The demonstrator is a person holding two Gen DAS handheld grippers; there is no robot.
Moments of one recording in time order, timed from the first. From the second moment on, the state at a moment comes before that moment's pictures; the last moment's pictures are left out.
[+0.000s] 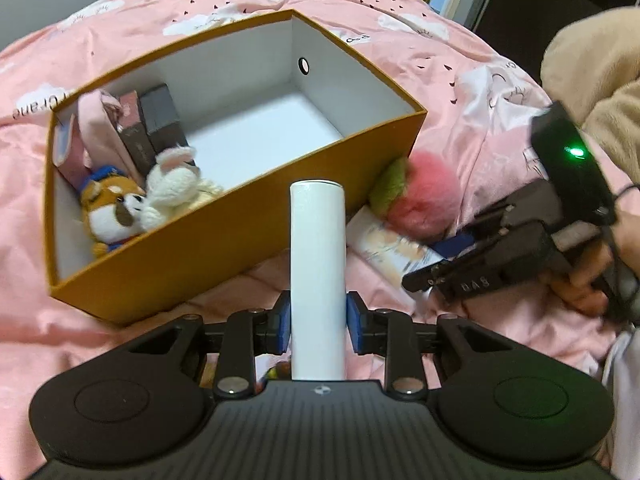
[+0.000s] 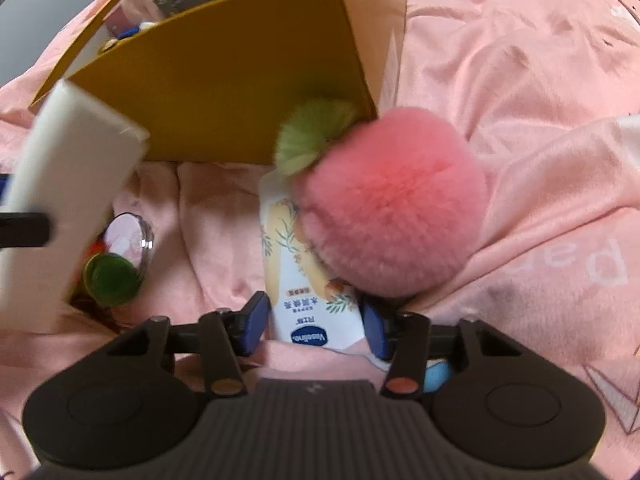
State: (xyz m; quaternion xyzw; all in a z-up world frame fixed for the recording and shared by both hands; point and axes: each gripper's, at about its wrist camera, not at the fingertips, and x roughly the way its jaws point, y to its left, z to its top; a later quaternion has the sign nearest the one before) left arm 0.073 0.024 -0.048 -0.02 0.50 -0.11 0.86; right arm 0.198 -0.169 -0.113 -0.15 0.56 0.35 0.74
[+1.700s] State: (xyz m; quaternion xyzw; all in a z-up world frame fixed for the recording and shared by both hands) left arm 0.059 0.030 -0.040 -0.08 0.48 -0.08 0.87; right arm 0.167 -0.187 -0.077 -0.08 0.53 0.38 0.75
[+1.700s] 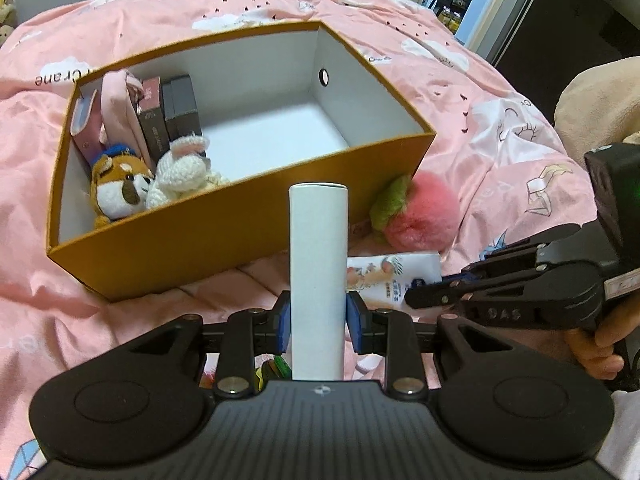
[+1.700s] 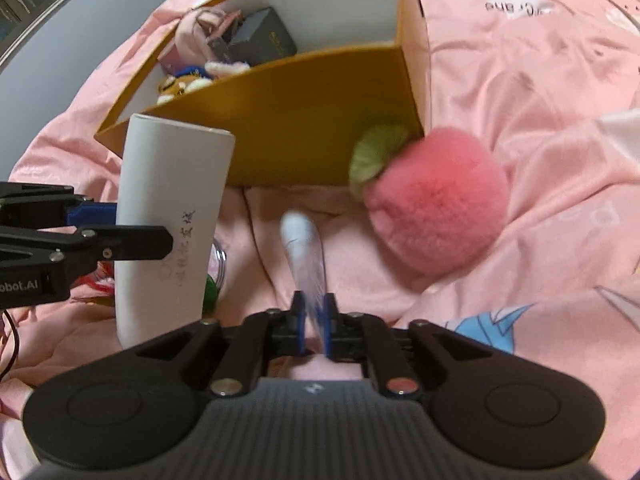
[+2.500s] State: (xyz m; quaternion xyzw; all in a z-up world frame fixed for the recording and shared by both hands) left arm 0.096 0.053 0.093 -0.06 0.38 -0.08 0.92; right arm 0.168 -0.192 0.109 -0.06 0.30 0.48 0.83
